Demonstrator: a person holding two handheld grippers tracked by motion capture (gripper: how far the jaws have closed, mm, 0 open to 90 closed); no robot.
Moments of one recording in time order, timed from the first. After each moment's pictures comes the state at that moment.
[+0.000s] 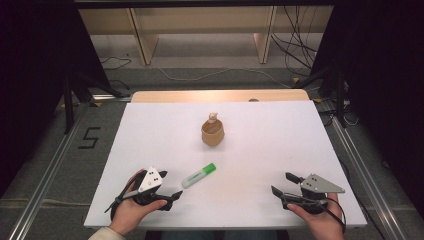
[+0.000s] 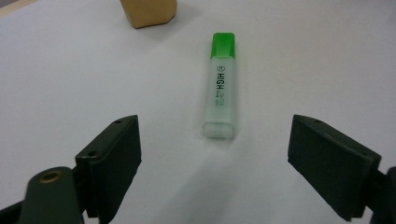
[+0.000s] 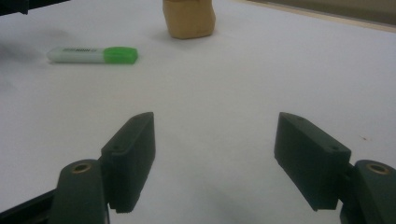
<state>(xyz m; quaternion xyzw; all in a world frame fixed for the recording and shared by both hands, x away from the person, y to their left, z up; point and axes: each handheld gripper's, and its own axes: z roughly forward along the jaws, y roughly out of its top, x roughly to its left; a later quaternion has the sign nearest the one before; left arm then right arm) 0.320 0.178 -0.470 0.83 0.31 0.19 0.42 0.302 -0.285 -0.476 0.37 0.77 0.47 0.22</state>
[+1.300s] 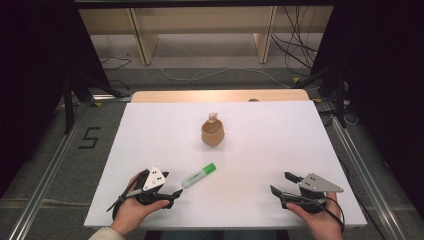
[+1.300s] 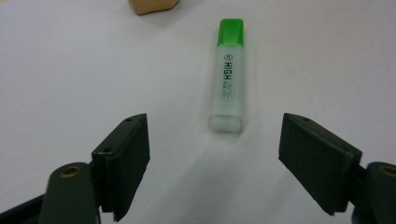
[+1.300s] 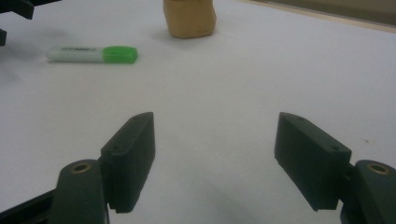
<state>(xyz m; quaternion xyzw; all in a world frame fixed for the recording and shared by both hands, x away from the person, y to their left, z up) 0.324 0.171 -0.472 0.84 0.31 0.20 0.39 0.303 -0.283 -0.476 0.37 0.77 0.47 0.22</state>
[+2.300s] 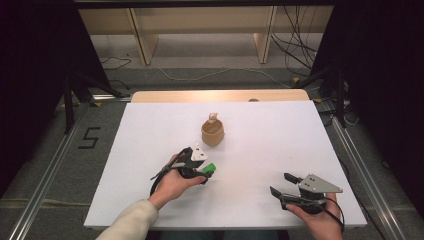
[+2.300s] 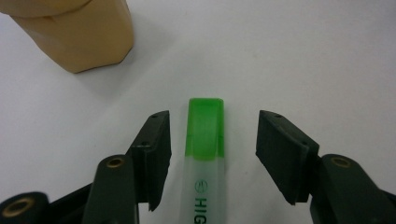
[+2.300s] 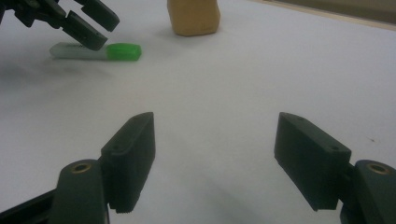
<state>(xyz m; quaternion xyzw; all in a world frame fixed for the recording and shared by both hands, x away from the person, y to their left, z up) 0.396 0.073 -0.465 0.88 0.30 0.14 0.34 0.302 -0.282 -0.477 0.36 0.77 0.47 0.22</state>
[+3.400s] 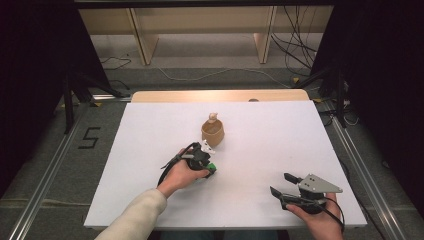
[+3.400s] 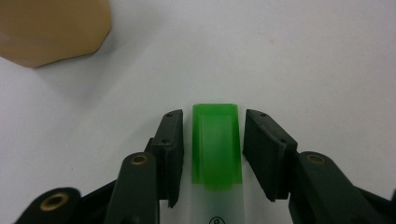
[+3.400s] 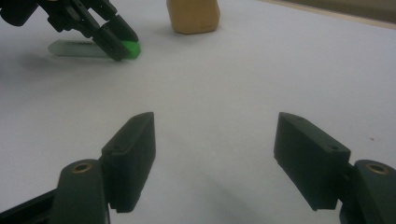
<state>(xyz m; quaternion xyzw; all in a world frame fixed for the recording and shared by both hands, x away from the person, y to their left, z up) 0.427 0.058 -0.477 0.91 0.29 0.09 0.29 0.303 -0.283 -0.478 0.36 0.78 0.46 0.22</state>
